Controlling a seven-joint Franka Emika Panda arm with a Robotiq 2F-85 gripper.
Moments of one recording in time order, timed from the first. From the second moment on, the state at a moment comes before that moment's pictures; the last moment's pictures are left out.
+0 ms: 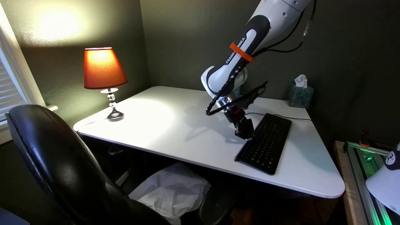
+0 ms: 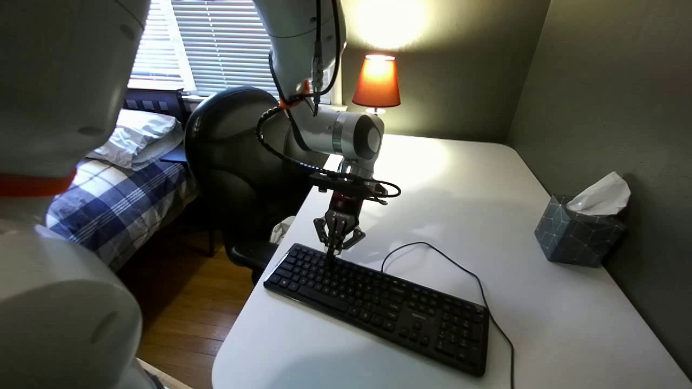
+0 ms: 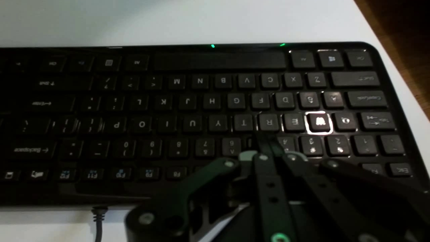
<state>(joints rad) -0.04 0.60 -0.05 -1.96 -0.04 1.86 -0.03</state>
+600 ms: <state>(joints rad) -0.03 0.59 -0.05 -1.97 -0.06 1.88 -0.03</state>
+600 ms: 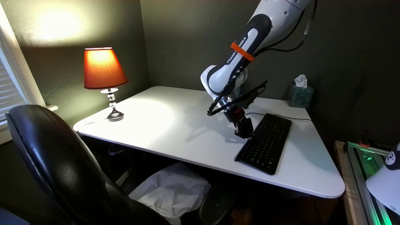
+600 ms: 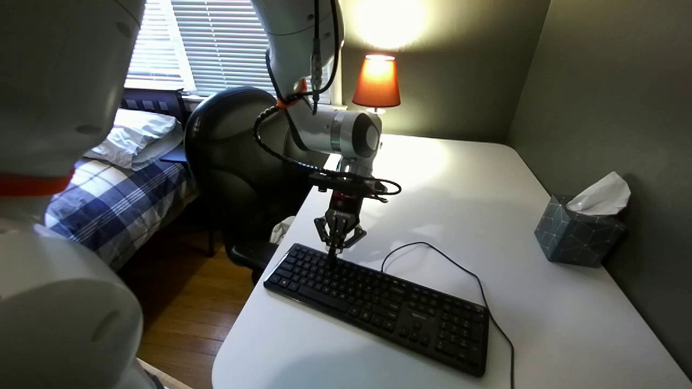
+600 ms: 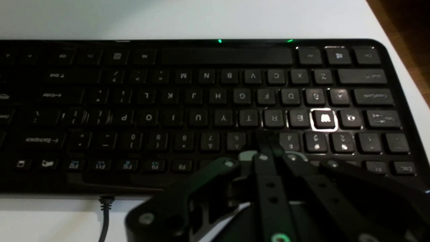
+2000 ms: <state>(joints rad) -0.02 0.40 -0.04 -2.16 -0.08 2.05 -0.04</state>
